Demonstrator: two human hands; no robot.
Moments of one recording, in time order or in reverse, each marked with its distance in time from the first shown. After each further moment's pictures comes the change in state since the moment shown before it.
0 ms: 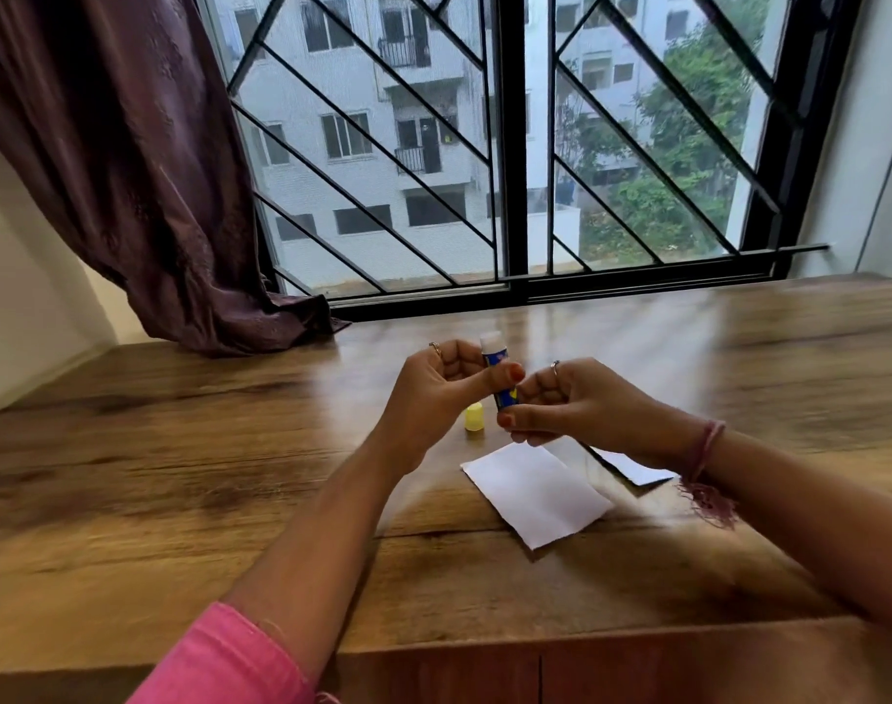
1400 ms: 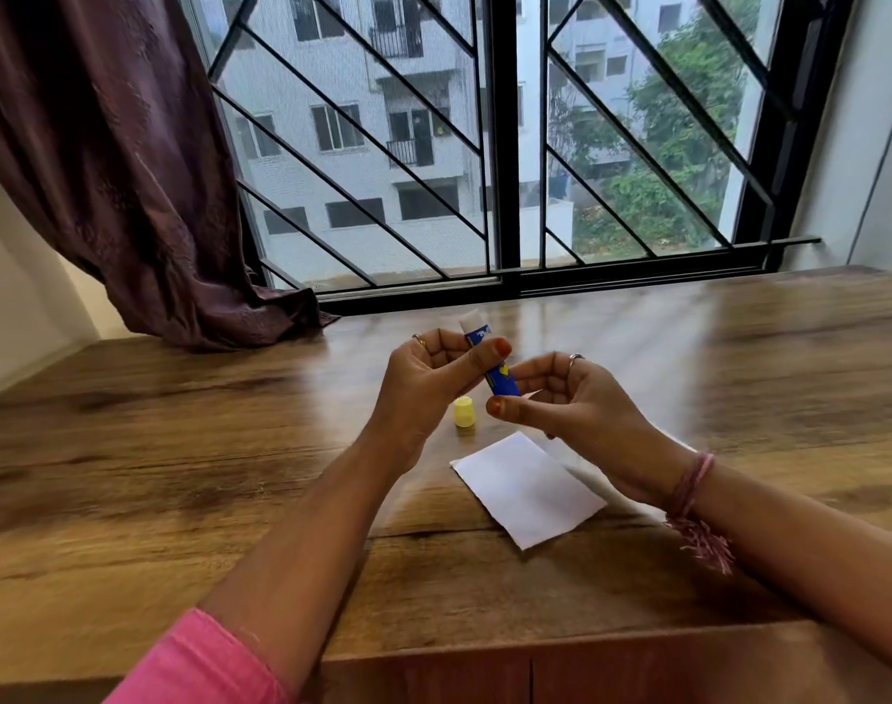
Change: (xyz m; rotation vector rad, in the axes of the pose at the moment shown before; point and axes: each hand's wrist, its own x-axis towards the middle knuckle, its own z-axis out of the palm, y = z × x) left_hand 0.002 0.001 0.008 -0.131 0.085 -0.033; right_hand -0.013 0.005 0.018 0.288 0.290 -0.052
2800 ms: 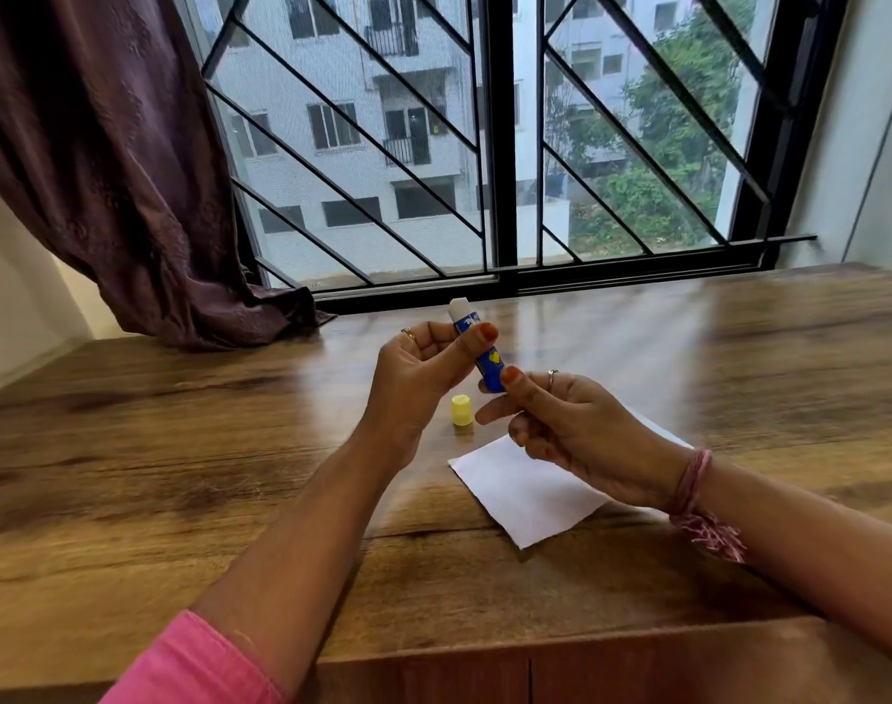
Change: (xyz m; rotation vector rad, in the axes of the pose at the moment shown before) left_hand 0.003 -0.002 -0.003 -0.040 0.036 0.032; right_hand -0.001 0.001 0.001 0.249 -0.218 0.205
